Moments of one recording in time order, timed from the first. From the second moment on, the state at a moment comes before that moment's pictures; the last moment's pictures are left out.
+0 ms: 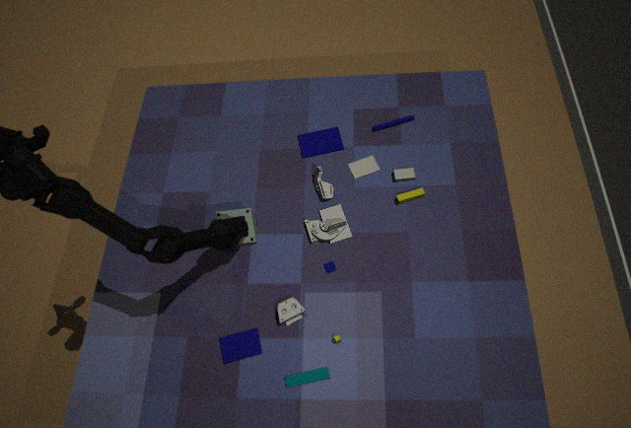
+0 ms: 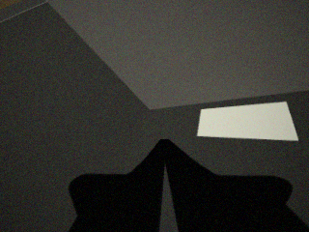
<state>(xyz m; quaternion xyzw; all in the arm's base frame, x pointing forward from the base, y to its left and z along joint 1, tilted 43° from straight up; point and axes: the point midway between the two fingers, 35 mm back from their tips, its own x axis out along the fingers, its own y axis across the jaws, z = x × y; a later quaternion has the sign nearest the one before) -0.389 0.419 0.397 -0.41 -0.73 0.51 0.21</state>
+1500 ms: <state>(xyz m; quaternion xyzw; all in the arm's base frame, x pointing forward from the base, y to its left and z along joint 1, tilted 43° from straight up) -0.081 0.565 0.204 -0.68 -0.37 0.58 0.26</state>
